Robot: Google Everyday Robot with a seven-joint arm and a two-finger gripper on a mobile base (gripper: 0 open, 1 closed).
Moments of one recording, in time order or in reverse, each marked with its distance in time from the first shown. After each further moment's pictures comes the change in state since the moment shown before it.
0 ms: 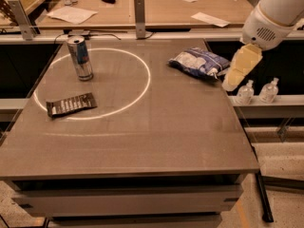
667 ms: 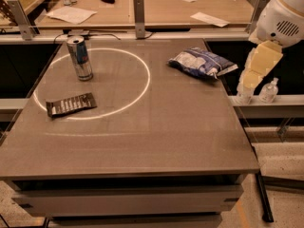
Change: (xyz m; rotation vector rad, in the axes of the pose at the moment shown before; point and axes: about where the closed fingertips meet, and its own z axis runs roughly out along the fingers) arm 0.014 0.031 -0.036 -0.039 0.020 -0.053
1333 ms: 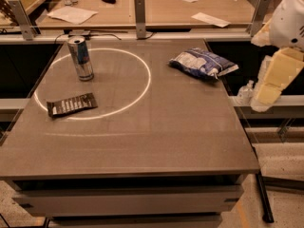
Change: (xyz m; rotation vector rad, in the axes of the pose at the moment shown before) arm 0.007 0.057 -0.035 -0.009 -0.006 -0.115
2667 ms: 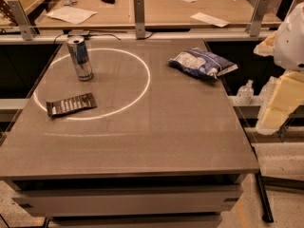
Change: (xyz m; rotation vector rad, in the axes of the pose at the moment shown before) arm 0.005 0.035 0.002 0.056 0.024 -0.058
